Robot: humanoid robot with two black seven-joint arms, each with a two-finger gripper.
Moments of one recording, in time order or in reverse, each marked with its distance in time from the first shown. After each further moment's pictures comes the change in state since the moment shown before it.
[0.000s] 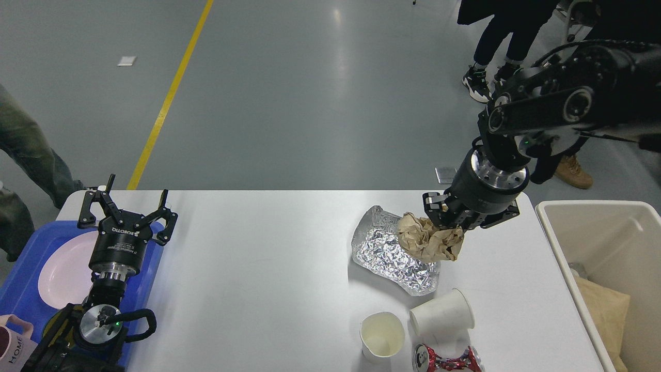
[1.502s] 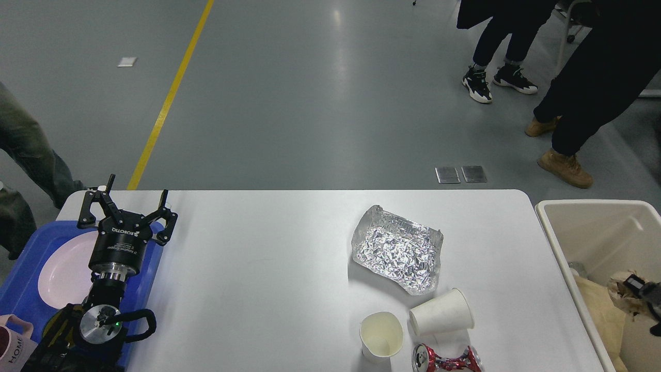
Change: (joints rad) left arm 0.001 0.000 0.000 0.000 0.000 0.000 0.000; right arm -1.483 -0.315 0.362 -1.227 -0.110 -0.538 0.004
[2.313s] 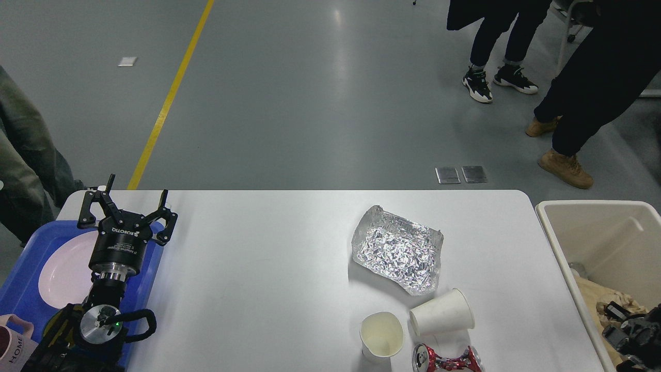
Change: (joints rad) left arm 0.000 0.000 0.000 0.000 0.000 0.000 0.000; right arm -0.143 0.122 0.006 -0.121 0.002 -0.176 -0.001
